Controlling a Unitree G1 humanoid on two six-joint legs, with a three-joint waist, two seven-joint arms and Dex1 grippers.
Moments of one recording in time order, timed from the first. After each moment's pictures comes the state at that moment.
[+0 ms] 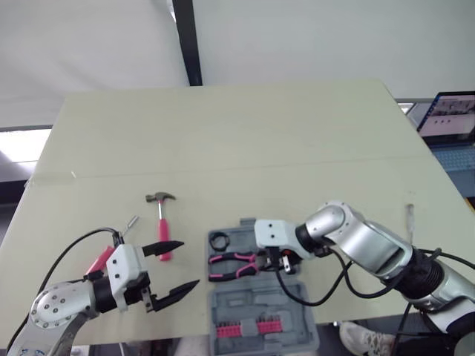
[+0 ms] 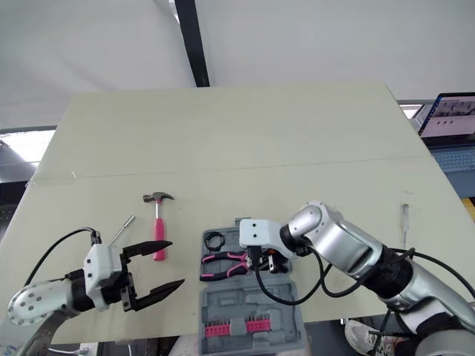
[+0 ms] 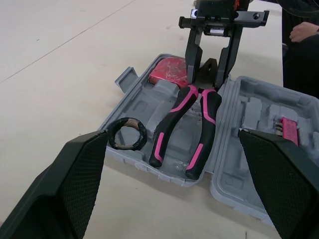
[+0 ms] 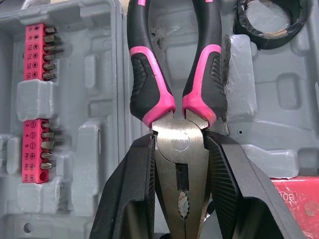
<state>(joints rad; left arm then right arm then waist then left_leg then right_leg) 0.37 0.67 0.21 -0.55 -0.45 0.18 -0.87 -0.70 -0.74 0.70 -0.36 0.14 0.85 1.14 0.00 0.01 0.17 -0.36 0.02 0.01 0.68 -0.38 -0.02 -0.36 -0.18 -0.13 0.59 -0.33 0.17</state>
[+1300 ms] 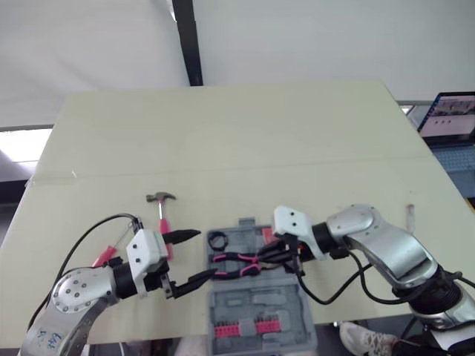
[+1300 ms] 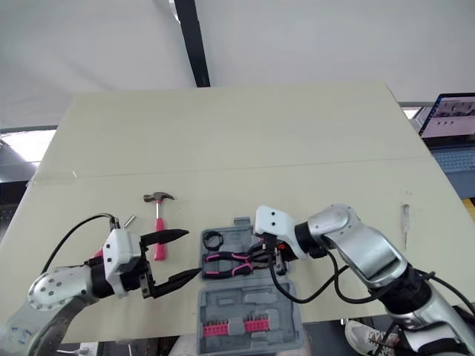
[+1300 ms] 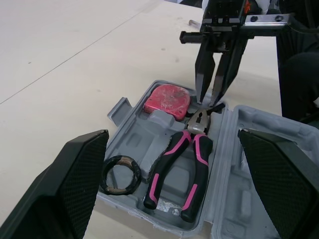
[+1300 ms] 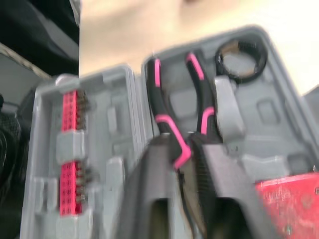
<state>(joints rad) 0.24 0.65 0.13 -0.65 -0.47 0.34 -0.78 -0.48 -0.72 0.38 -0.42 0.33 0.81 1.14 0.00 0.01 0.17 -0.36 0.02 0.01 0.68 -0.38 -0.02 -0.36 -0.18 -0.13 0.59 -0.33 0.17</state>
